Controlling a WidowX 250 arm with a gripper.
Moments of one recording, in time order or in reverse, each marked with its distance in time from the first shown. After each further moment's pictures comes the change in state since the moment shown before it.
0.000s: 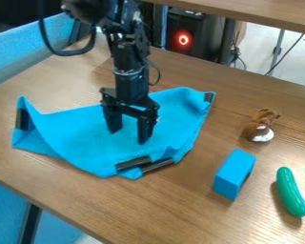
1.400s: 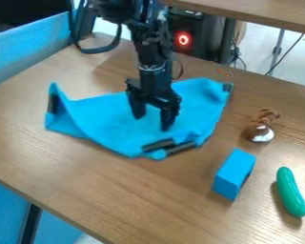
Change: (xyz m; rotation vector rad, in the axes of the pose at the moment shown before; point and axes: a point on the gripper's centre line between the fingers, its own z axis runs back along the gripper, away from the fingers) arm 0.034 -0.014 -0.002 0.038 -0.079 -0.076
